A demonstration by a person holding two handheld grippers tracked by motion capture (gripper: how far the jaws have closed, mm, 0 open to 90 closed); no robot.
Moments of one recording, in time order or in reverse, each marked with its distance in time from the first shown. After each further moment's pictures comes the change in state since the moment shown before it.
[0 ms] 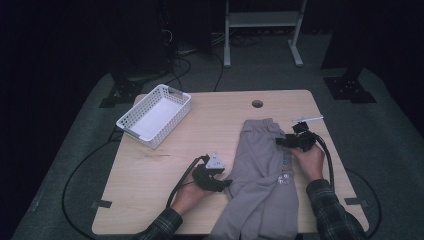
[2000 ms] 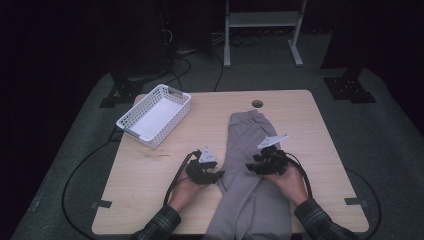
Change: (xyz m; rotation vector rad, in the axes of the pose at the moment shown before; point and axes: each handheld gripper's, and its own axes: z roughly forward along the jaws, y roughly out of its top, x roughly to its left) left arm 0.022 -0.007 -0.006 -0.024 0.094 -0.073; right arm 0.139 -0.027 -0.014 0.087 0.179 -0.350
